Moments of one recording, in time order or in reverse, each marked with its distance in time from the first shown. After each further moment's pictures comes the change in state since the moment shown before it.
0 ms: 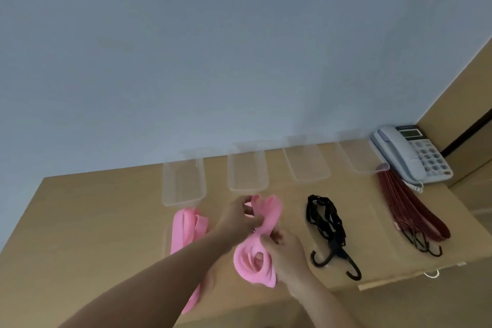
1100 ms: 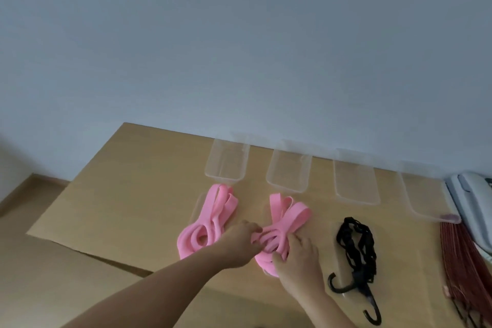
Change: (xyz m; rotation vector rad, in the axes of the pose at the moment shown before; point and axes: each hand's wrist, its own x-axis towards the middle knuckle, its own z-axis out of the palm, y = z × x) left_hand -0.051 -0.050 0.001 0.516 0.033 -0.067; right_hand 0.027 0.035 -0.002 -0.973 -0.077 -0.328
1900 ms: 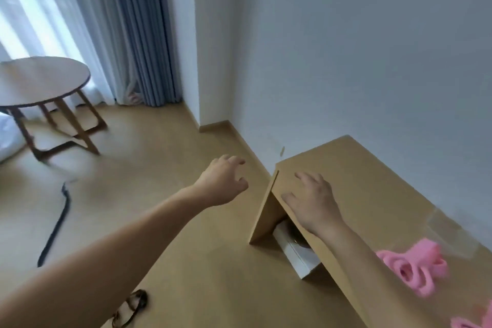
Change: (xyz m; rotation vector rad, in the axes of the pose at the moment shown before) left_hand -0.427 -0.265 -0.110 -0.231 0.852 -0.563; right_hand -0.201 -0.379 0.075 -0.074 -0.256 -0.897
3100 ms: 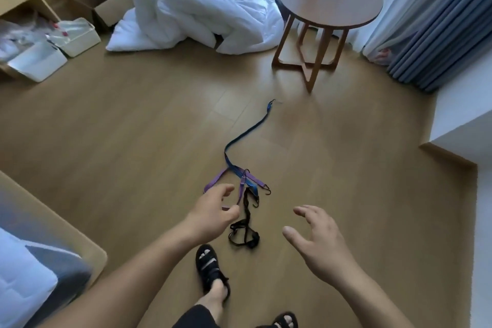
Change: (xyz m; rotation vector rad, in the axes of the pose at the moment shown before) left_hand -0.214 -0.394 -0.070 -0.601 0.435 -1.056; right_hand 0.041 -0.320 0.356 -0.157 -0.927 -0.686
